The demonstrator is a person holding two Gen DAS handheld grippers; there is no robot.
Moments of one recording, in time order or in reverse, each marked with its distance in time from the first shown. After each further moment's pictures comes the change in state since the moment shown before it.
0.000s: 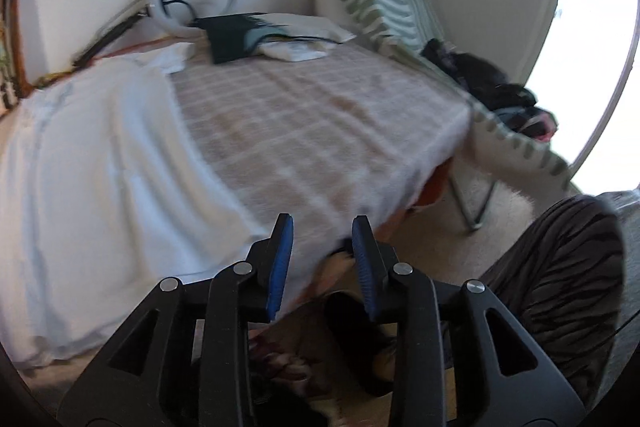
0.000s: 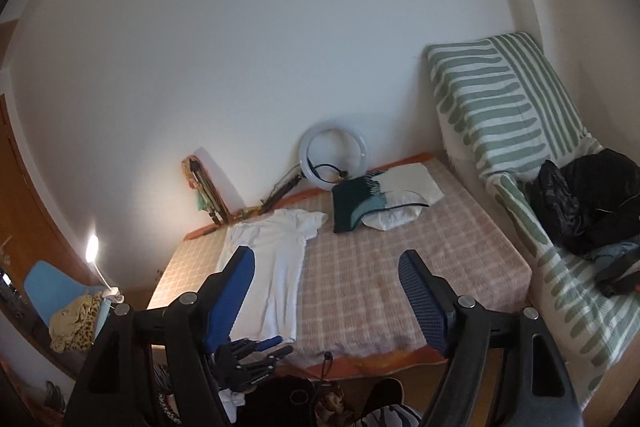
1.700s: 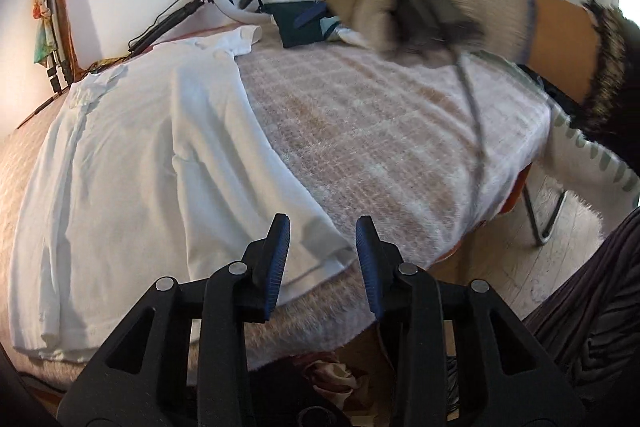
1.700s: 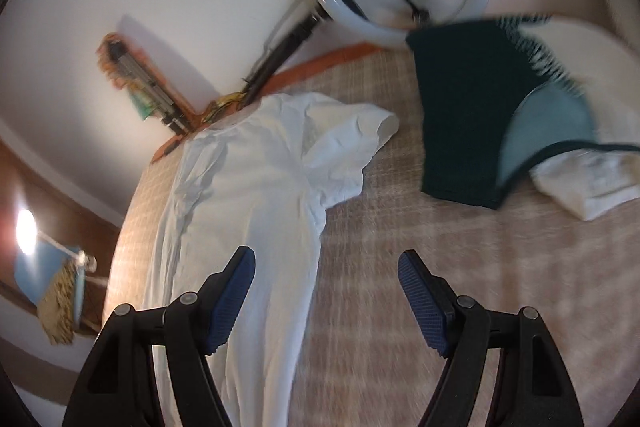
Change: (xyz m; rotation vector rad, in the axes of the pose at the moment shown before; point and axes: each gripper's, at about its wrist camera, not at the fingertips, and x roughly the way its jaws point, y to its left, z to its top) left arm 0.037 0.034 -0.008 -0.040 0.022 0.319; right arm 0.562 0.045 -0.031 0.037 0.528 0.183
